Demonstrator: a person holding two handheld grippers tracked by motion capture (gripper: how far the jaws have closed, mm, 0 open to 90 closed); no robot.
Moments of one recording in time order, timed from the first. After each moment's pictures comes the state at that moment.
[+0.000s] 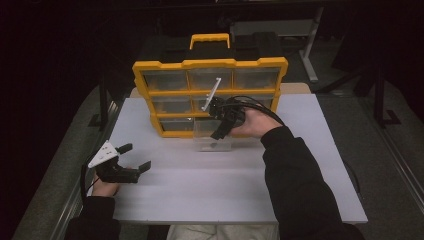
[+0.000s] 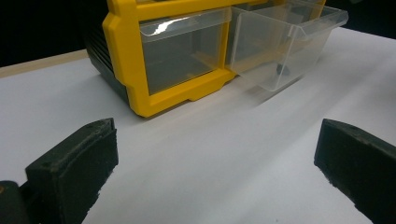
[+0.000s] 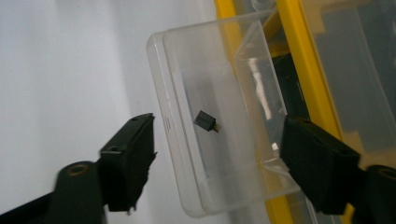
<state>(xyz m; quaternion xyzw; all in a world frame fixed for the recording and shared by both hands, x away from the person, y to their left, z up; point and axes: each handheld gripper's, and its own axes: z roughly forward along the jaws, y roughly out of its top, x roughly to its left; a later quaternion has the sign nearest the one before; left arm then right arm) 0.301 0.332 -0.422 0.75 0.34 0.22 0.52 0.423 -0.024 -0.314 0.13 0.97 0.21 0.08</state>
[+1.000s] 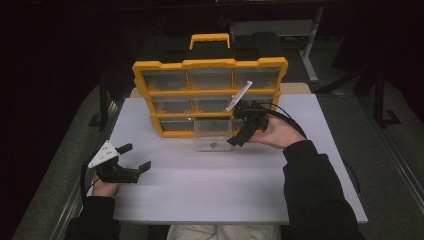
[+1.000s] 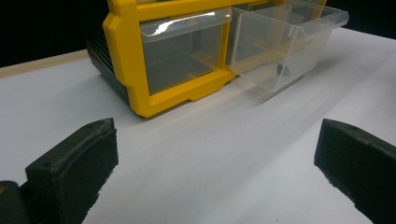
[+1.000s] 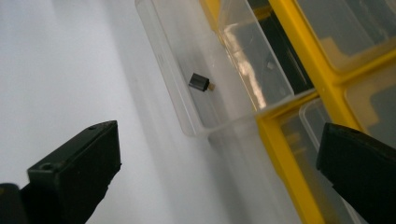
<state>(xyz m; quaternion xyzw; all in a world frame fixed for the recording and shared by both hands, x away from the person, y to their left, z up) 0.301 0.332 -0.422 0.75 0.34 0.22 0.52 0.402 -0.082 -0.320 0.19 0.94 0.26 0.08</state>
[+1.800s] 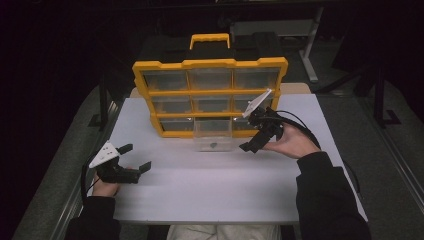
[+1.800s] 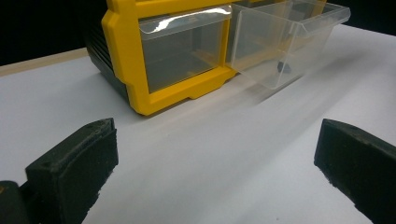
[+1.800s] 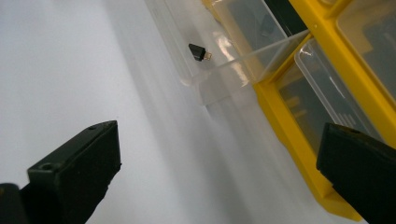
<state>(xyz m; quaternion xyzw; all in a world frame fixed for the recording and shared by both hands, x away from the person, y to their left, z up) 0.301 0.332 -0.423 0.75 0.34 0.22 0.51 0.385 -0.120 -0.332 0.22 0.93 0.28 0.08</state>
